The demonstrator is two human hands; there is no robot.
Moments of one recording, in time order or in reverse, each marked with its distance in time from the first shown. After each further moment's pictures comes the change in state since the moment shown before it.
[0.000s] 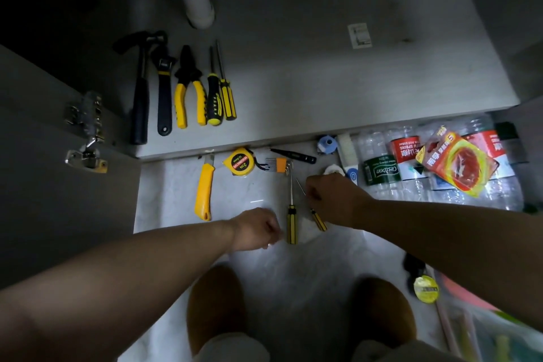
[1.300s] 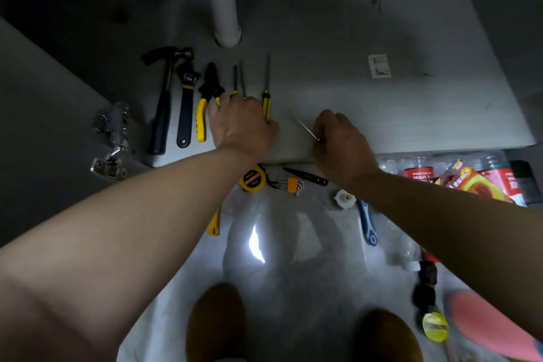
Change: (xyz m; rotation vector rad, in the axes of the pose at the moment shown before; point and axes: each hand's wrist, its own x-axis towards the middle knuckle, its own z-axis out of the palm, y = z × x) left_hand -0.002 0.086 -0.147 0.546 1.131 -0.068; right_hand 0.051 -0.035 -0.079 0.045 0.641 -0.051
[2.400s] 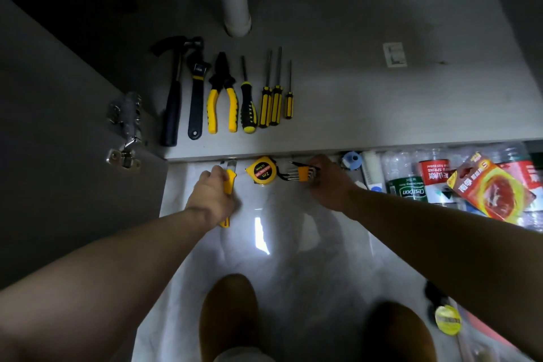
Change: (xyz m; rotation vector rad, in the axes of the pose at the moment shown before) left_hand -0.095 -0.109 0.081 -0.420 -0.467 -0.267; right_hand -0.032 0.012 0.080 0.229 -0.533 0.438
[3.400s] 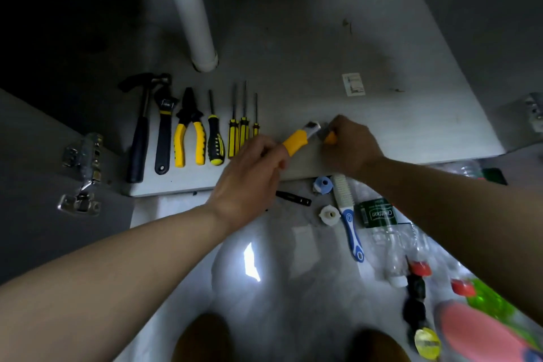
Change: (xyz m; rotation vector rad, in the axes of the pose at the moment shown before) left_hand -0.023 0.148 -0.027 0.055 0.280 0.901; right_hand -0.002 -0.014 -0.136 -0.163 0.386 -0.115
